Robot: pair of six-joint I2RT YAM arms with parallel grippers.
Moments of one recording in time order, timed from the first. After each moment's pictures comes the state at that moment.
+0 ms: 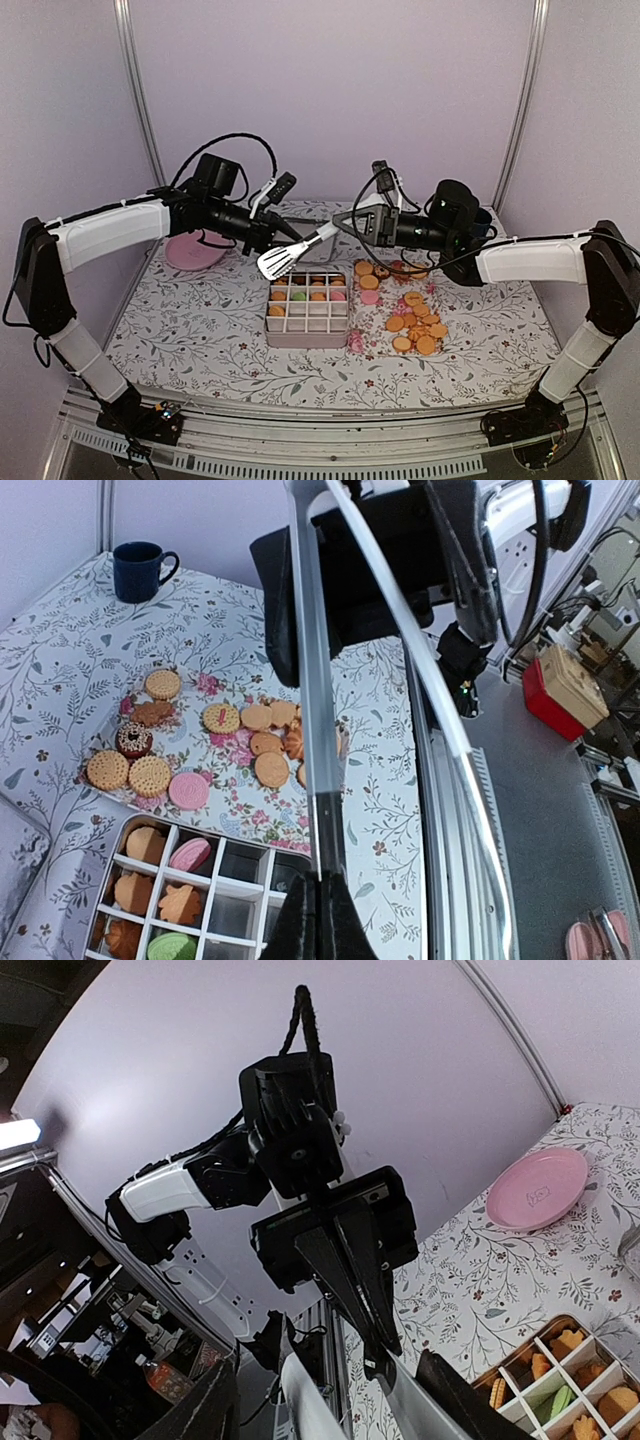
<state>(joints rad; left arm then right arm) -0.57 1.62 1.31 -0.34 0.94 0.22 0.71 1.64 1.00 0.79 -0.75 0.81</state>
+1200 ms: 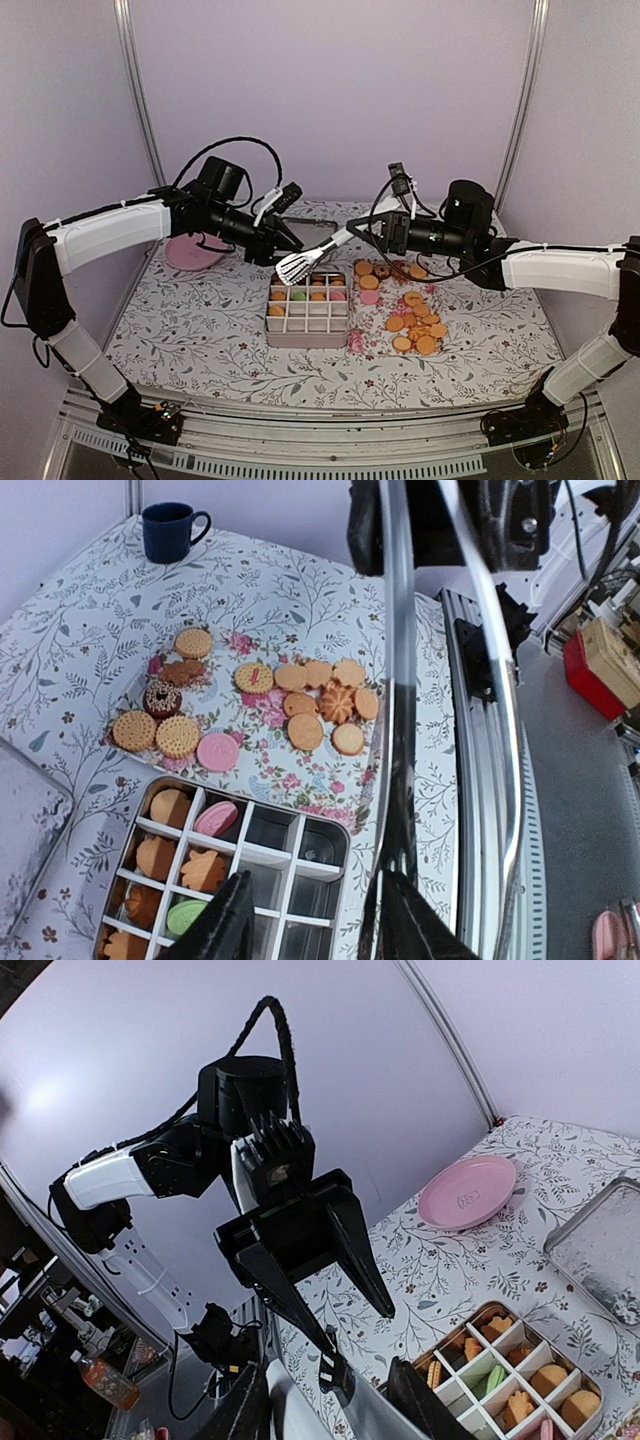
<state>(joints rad) -0.60 1.61 1.31 -0.43 0.80 0.29 0.71 1.49 0.93 0.55 -0.62 0.59</state>
